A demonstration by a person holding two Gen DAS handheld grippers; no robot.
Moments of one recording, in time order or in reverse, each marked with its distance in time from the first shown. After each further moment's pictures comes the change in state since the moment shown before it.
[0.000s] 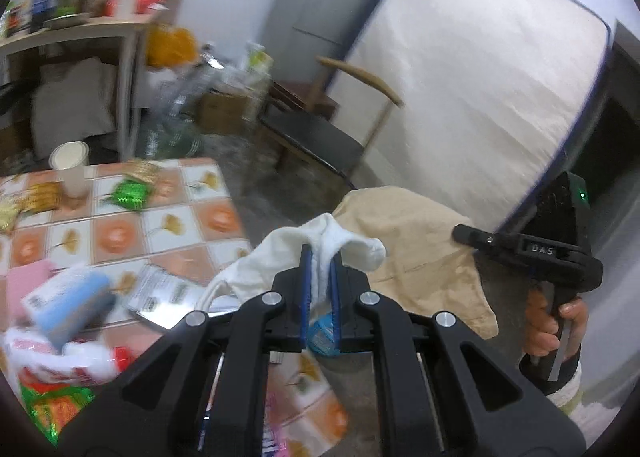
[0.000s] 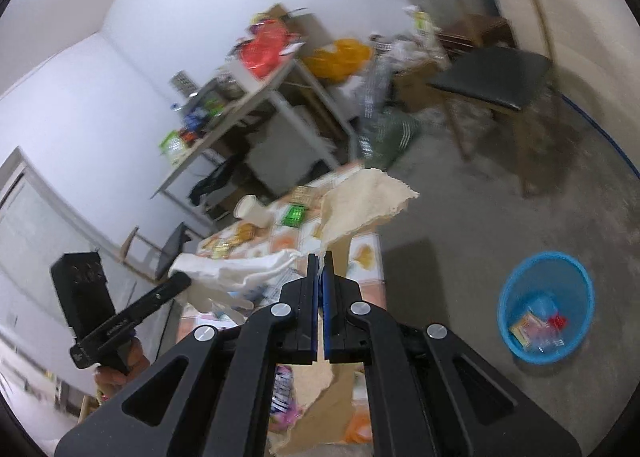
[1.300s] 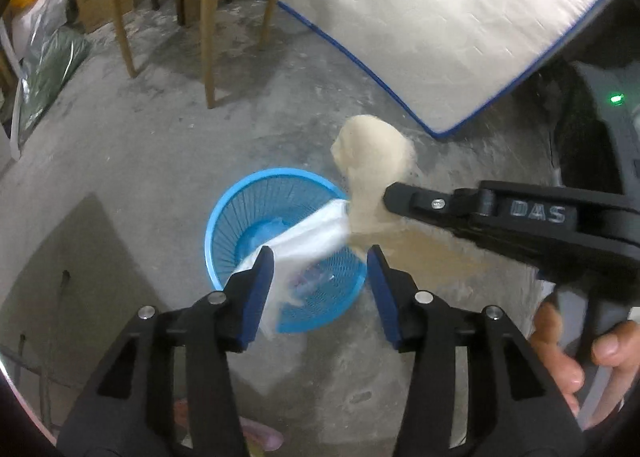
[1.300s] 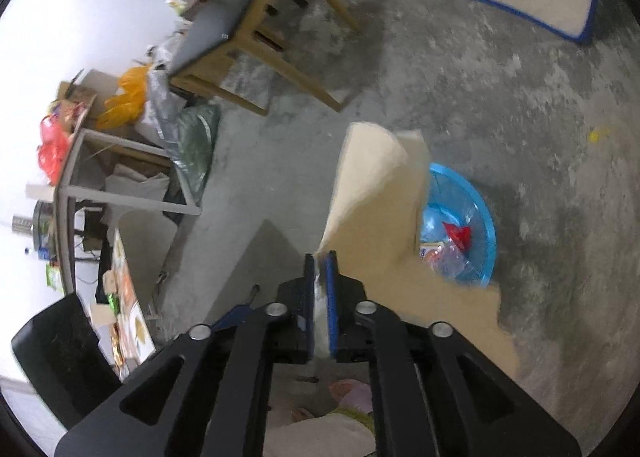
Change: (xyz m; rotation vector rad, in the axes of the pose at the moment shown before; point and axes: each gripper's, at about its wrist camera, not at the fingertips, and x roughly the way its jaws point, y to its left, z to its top) left arm 0.424 -0.154 -0.091 0.153 0.591 -0.027; right arm 0.081 -0.343 -0.027 0.627 0.110 -0.349
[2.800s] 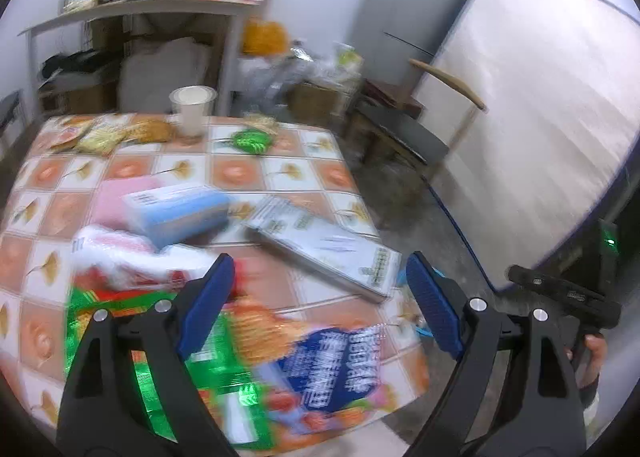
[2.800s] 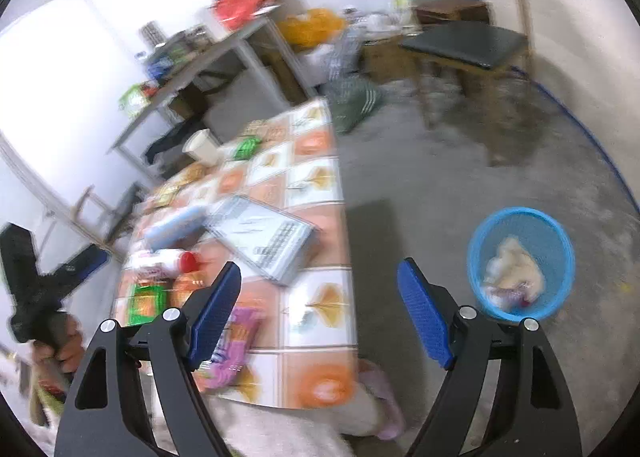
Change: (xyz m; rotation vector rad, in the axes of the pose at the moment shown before) left arm -0.413 0.210 -0.322 -0.429 -0.627 0.291; right arm -0.113 0.212 -0.269 -0.733 -0.083 0.206
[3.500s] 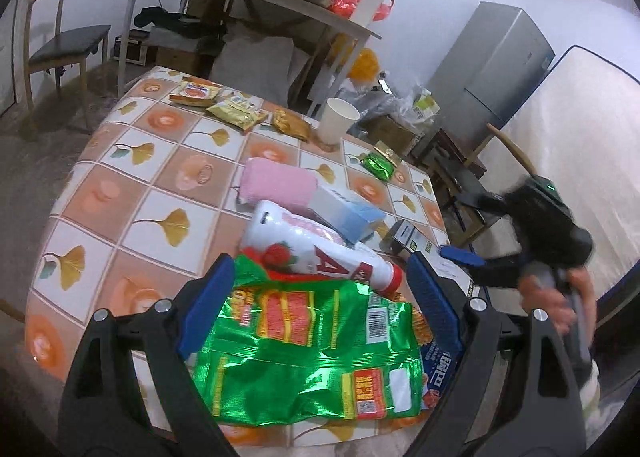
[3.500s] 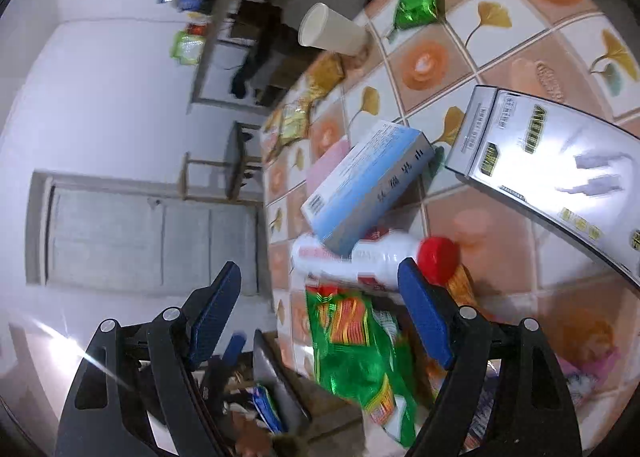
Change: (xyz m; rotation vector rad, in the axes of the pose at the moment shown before) left arm -0.070 0.157 -0.027 -0.249 -0.088 0.108; right arm 0.221 0.197 0.040 0.313 0.465 0.420
